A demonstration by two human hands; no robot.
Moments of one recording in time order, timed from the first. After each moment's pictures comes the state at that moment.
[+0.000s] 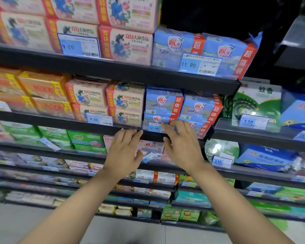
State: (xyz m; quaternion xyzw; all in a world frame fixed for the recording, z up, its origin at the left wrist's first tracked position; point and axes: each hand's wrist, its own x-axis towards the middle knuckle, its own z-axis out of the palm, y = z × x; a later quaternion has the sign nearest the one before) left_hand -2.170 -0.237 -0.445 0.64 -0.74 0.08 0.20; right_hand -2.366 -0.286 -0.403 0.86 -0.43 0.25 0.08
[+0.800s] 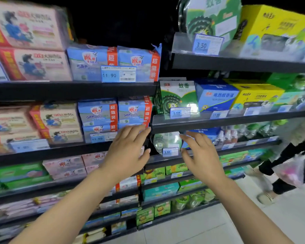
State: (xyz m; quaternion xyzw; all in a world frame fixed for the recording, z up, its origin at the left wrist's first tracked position) left_hand -2.292 -0.241 -0.366 0.44 -0.86 0.04 0.24; right_hand -2.533 -0.204 -0.377 0.74 -0.61 0.26 0.11
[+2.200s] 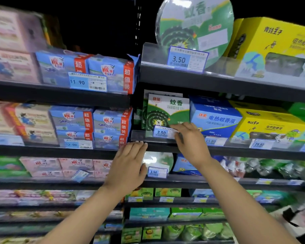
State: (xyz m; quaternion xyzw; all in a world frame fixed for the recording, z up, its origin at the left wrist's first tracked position) left_hand -2.406 -0.268 -0.405 0.55 -0.79 0.10 0.25; right_hand -2.609 -0.328 -0.336 0.81 -0.50 0.30 0.06
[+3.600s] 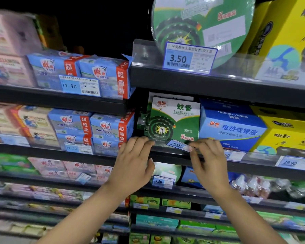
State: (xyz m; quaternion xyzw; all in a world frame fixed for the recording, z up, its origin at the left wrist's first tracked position) left_hand -2.427 -0.294 -0.382 0.58 -0.75 0.12 0.28; right_hand -2.648 -0.341 -0.373 0.79 -0.42 0.45 0.05
